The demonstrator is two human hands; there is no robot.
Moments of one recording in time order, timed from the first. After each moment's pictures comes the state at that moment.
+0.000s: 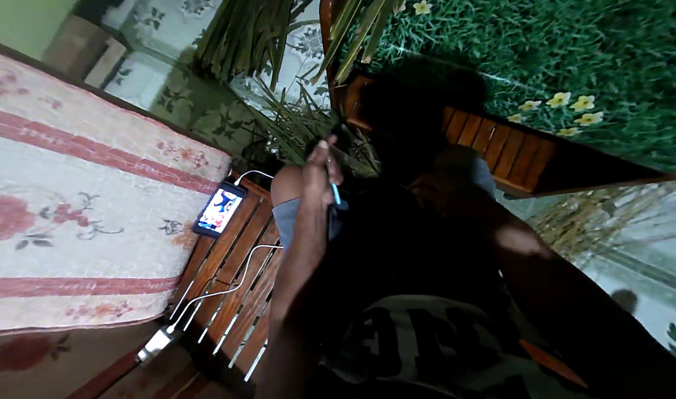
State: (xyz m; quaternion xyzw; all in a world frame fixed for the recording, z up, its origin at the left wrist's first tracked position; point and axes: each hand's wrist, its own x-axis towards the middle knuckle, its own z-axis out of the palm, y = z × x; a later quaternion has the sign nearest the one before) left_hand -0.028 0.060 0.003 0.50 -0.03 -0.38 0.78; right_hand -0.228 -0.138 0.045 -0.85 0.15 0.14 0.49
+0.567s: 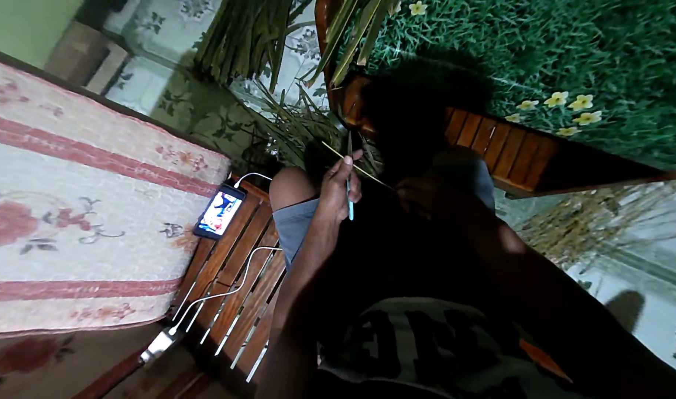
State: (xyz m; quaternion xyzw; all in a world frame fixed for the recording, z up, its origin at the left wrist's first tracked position) left_hand -0.071 0.056 -0.008 0.49 -0.08 -0.45 0.74; right_hand -0.217 -0.124 0.038 -0.76 0.17 0.15 0.62
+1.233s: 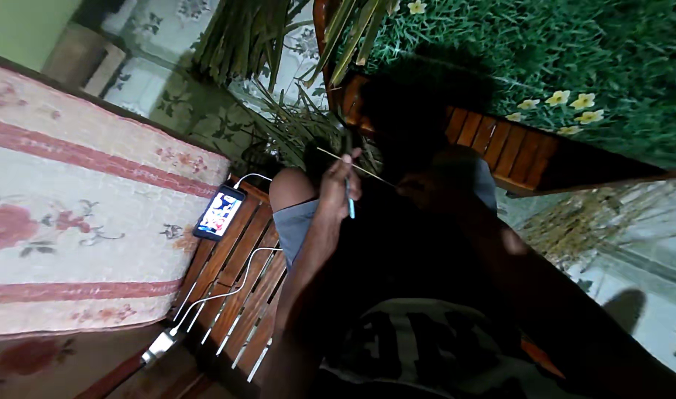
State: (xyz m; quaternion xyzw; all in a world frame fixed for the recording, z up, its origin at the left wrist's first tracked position) left_hand -0.067 0.049 0.003 0.50 -0.05 -0.44 0.75; right_hand -0.210 -0.132 0.026 -0.84 0.17 0.12 0.50
